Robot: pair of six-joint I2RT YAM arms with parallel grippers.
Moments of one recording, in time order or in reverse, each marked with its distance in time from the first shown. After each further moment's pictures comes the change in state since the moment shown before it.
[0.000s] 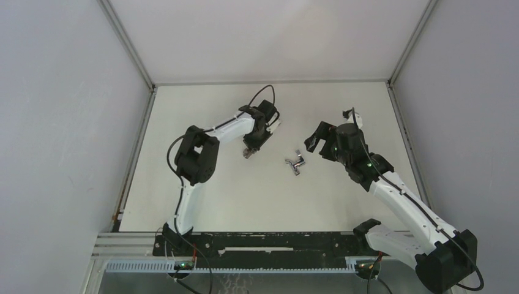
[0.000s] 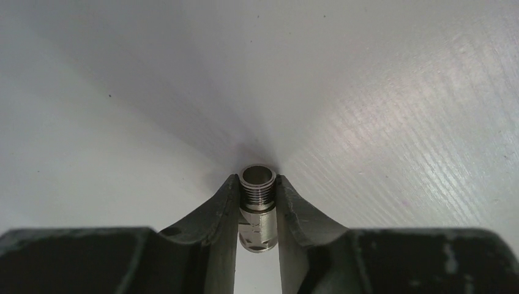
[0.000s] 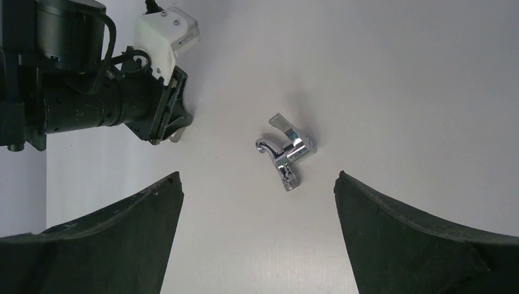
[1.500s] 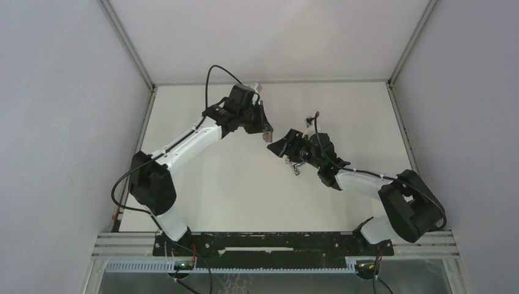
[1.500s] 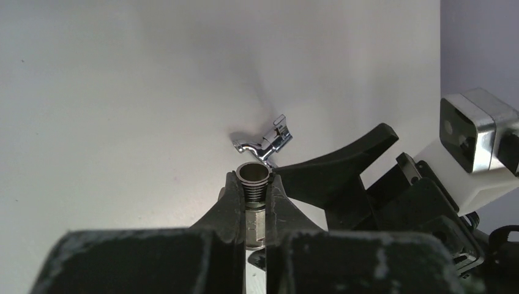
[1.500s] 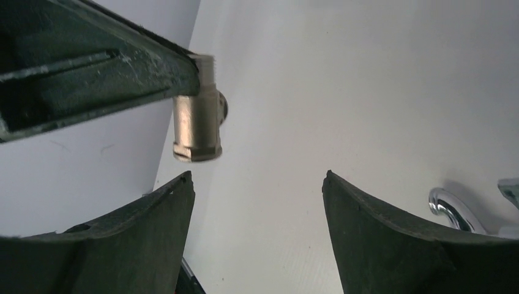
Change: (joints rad) left arm 0.018 -0.513 -0.264 0.338 0.292 -0.725; right arm 0.121 0.415 -0.241 0.947 -0.335 0.167
